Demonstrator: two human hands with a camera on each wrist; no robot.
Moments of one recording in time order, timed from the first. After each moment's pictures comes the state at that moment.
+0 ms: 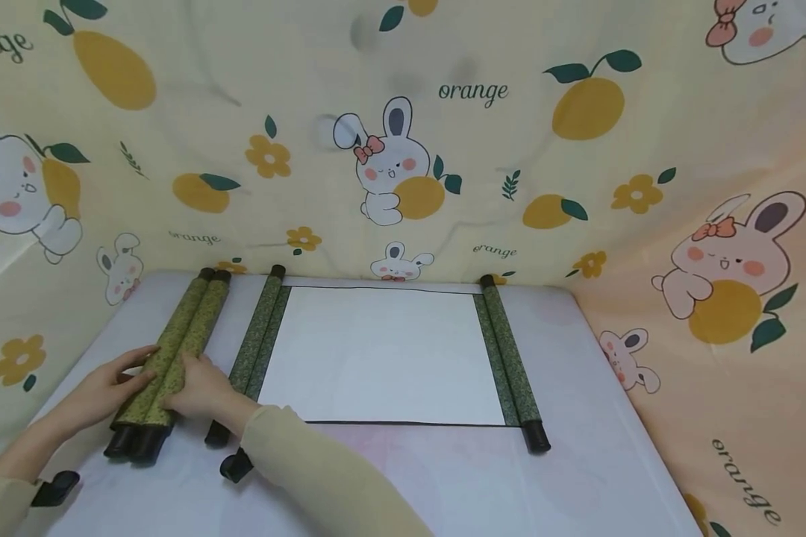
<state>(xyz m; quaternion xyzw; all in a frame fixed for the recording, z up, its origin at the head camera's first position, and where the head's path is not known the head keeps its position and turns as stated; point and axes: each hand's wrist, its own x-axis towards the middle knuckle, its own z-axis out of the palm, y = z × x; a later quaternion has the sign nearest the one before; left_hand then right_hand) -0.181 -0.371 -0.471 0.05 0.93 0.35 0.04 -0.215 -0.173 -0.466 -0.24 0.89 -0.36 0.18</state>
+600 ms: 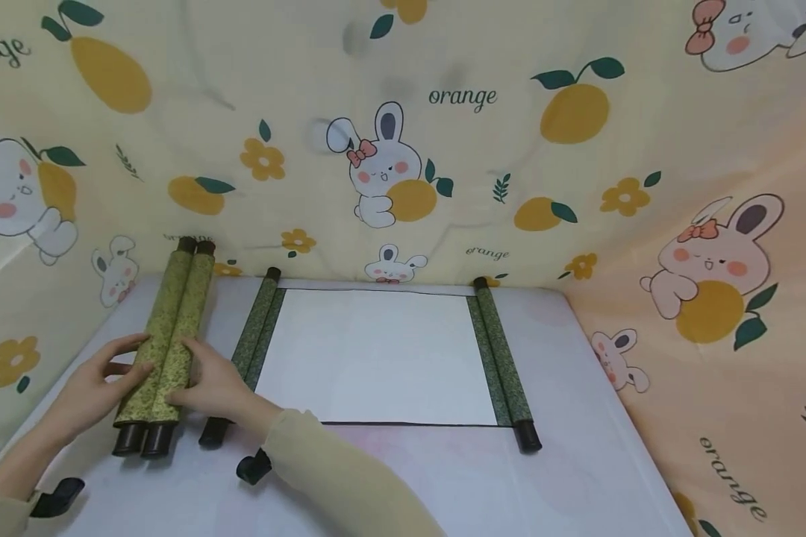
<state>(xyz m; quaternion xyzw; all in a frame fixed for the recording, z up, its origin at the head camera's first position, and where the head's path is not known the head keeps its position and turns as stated) -0.163 -0.343 -0.448 0.03 0.92 0.39 -0.07 -0.212 -0.130 -0.457 -0.24 0.79 -0.54 0.19</state>
